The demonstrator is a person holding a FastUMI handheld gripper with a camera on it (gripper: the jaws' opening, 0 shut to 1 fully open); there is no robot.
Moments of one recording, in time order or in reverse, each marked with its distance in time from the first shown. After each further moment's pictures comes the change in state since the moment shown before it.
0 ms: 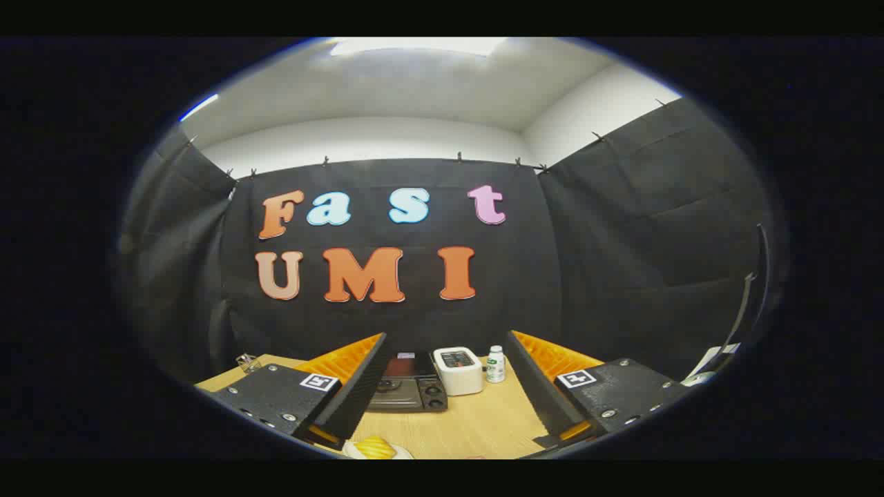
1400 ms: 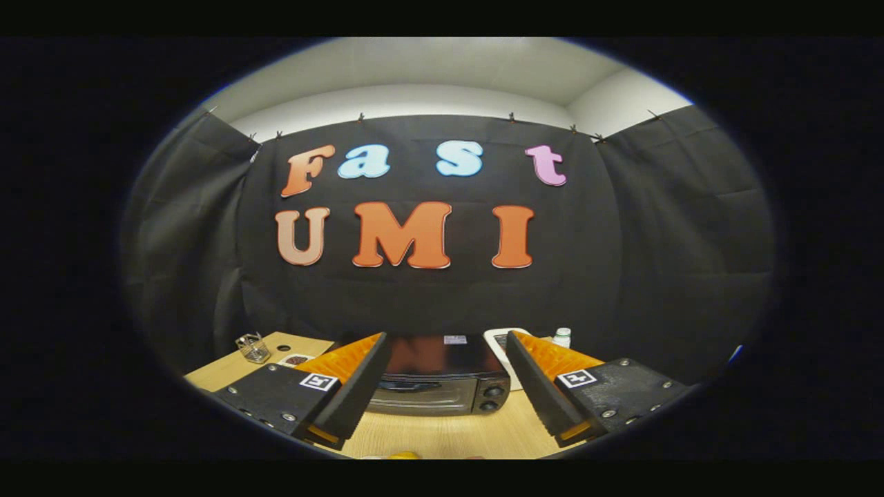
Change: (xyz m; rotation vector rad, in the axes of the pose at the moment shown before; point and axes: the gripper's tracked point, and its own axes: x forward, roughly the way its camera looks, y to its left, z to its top) arm 0.135 0.123 -0.109 -0.059 0.174 0.155
